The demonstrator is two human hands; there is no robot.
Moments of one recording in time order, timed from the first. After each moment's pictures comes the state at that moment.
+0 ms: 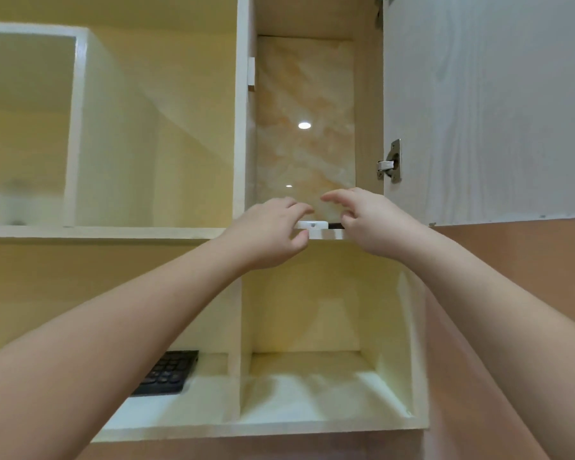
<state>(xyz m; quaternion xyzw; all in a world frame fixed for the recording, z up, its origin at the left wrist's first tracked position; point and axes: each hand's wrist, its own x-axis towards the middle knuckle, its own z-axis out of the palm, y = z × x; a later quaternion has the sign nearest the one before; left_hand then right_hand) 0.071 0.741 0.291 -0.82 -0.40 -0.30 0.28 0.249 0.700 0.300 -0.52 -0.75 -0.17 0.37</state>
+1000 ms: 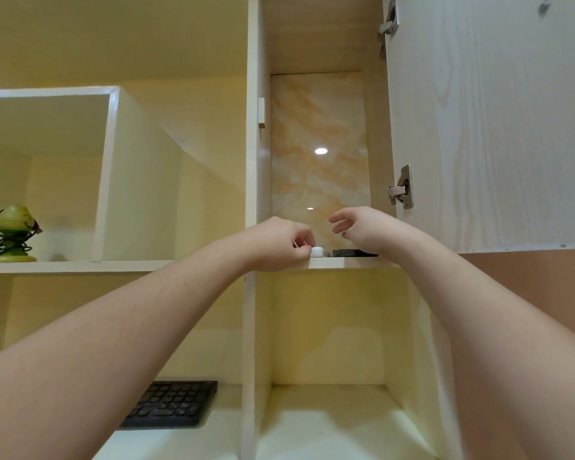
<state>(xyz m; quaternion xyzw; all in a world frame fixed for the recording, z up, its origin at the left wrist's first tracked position) 0.068 0.725 0.326 -0.83 -0.47 -0.25 0.15 0.251 0.754 0.337 -0.53 -0.74 -0.01 0.41</state>
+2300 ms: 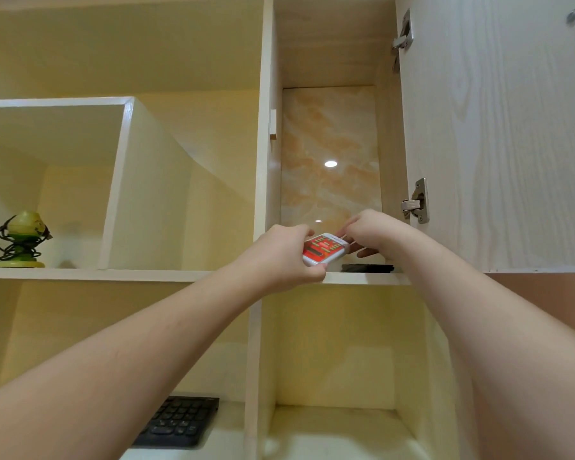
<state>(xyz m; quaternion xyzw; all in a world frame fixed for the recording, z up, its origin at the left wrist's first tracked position) 0.069 0.720 0.314 -0.79 -0.46 -0.37 0.18 0.239 0.781 0.364 -0.57 -0.71 0.07 0.41</state>
